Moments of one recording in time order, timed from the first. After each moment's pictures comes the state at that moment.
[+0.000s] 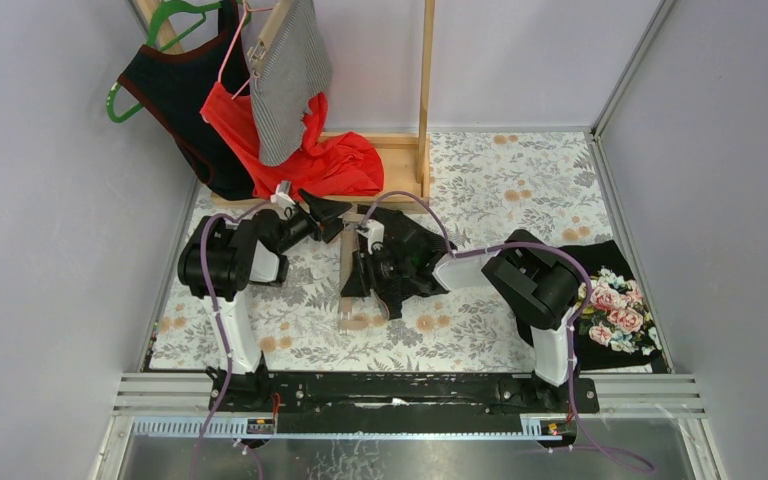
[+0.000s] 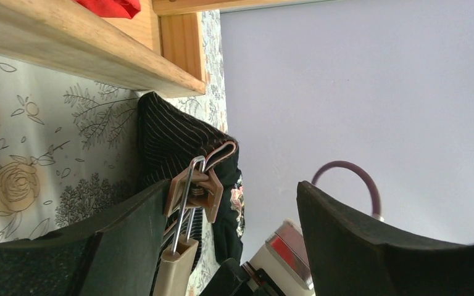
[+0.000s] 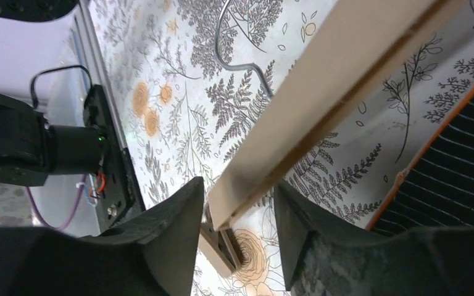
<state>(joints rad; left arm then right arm) -0.06 1.97 0.60 1.36 0.73 -1.43 0.86 1.96 1.00 0.40 -0.54 0.53</state>
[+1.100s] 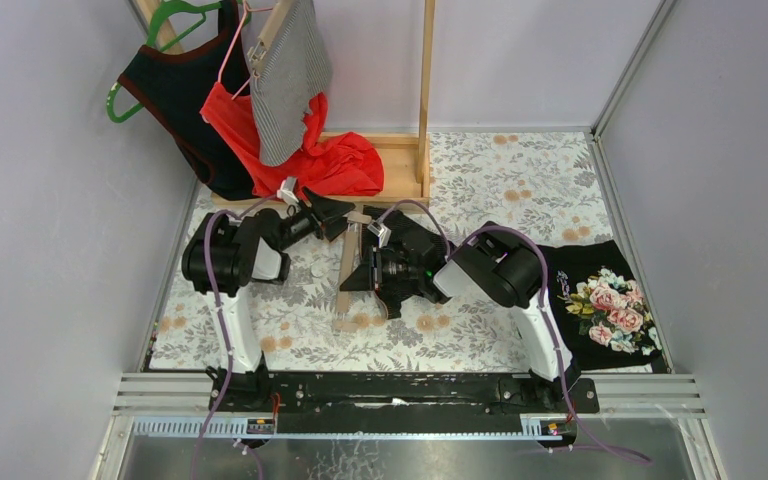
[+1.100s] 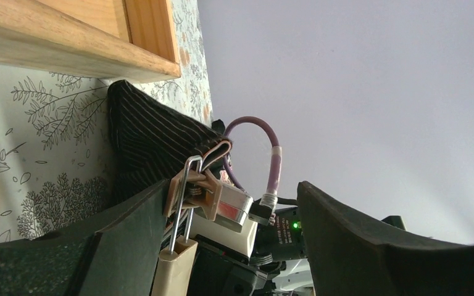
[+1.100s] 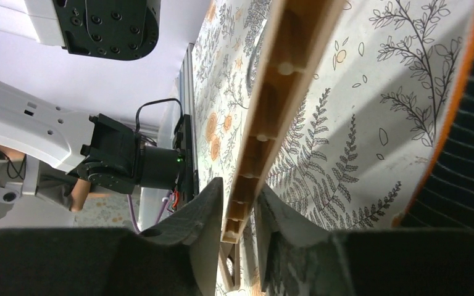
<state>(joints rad) -0.07 2.00 0.63 1.46 0.81 -1.48 0.78 2.21 0.91 1.12 -0.75 0.97</state>
